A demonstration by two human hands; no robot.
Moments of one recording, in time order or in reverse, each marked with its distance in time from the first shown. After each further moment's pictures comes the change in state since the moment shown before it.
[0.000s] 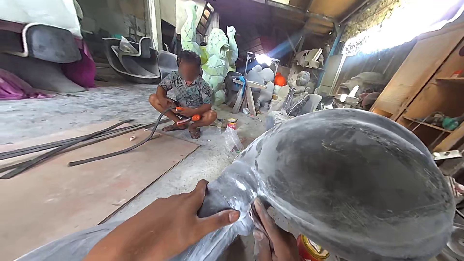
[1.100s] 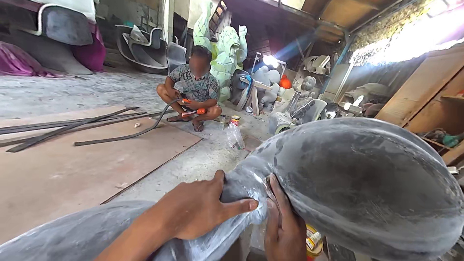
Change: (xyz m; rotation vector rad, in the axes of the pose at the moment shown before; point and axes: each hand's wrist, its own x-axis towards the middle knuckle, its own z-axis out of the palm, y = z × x) left_hand -0.009 0.016 -0.001 -0.010 -0.013 -0.010; right_hand 0.024 -0.019 0.002 -0.204 0.156 0.003
